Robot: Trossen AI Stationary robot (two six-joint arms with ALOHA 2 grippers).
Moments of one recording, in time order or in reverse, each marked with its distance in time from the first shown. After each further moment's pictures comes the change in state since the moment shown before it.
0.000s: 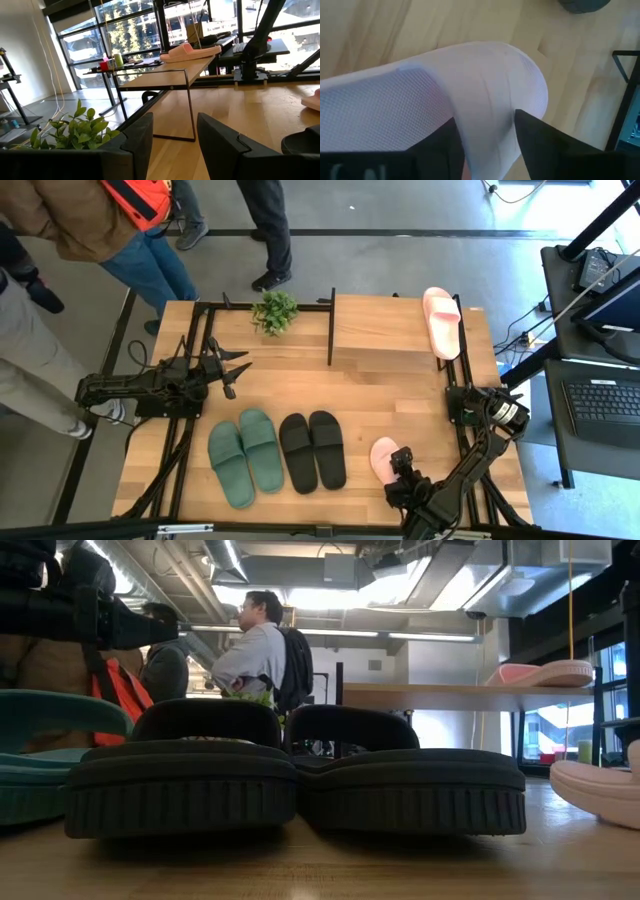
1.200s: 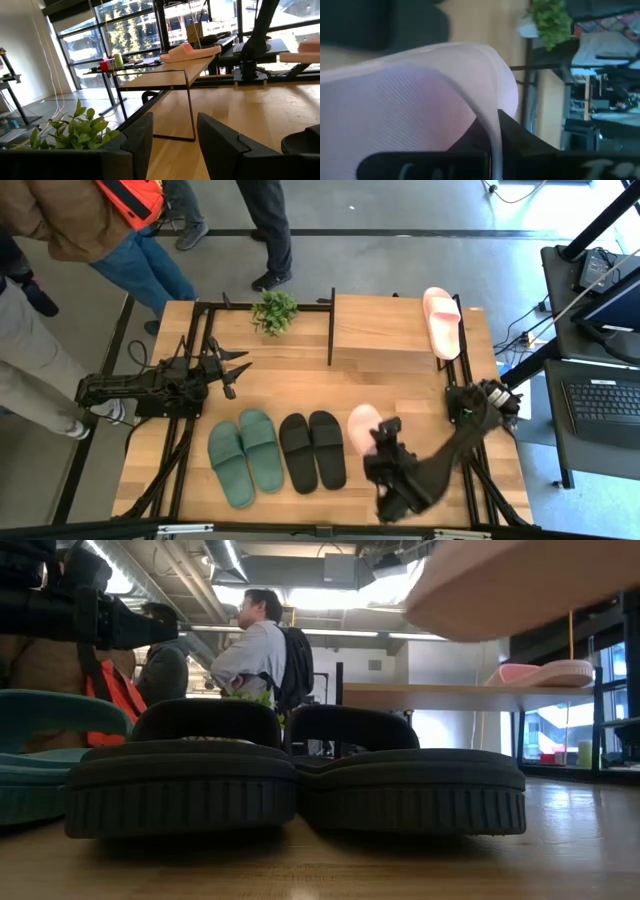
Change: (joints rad) left arm 0.000 0.000 0.000 0.000 0.000 0.000; right arm -0.236 -0.051 0.397 -0.425 0.330 -0.051
